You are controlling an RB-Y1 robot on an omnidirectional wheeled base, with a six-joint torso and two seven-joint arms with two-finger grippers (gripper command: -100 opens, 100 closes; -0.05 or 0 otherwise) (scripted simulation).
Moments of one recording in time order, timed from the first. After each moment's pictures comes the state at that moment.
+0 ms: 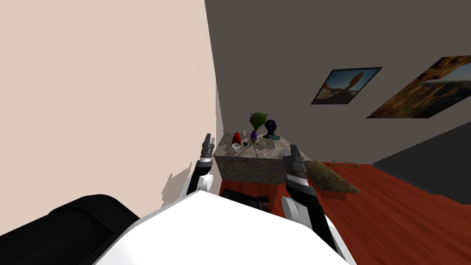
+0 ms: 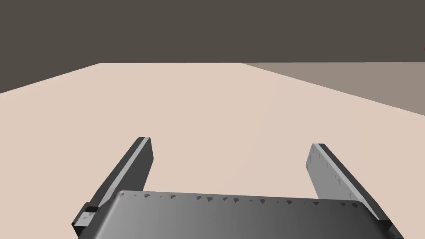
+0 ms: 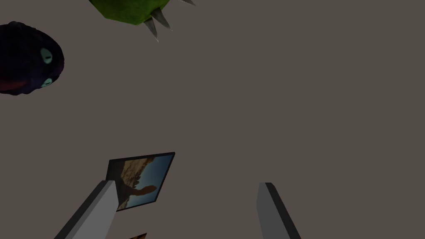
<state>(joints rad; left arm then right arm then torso) 0.48 -0.03 -0.06 -2.22 -0.09 -0.50 -0.16 0.50 -0.03 0.04 -2.22 0.03 -0.40 0.14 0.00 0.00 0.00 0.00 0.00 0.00</state>
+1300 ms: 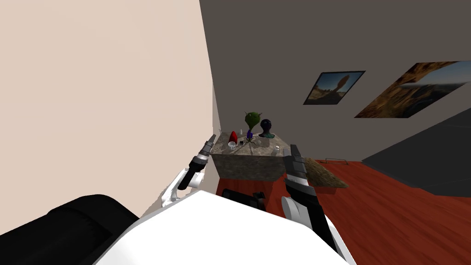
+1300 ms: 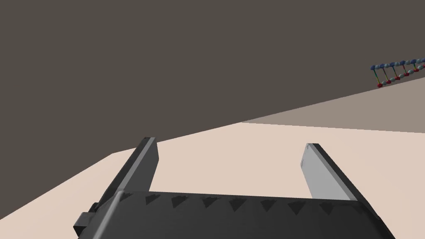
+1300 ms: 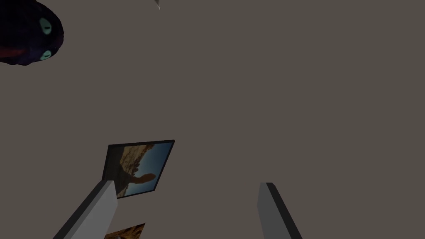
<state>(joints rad) 0.45 0.25 0.02 -2.26 -0.24 -0.30 -0.09 0.50 -0.03 0.04 -2.22 0.03 -0.40 0.14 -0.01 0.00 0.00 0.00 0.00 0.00</state>
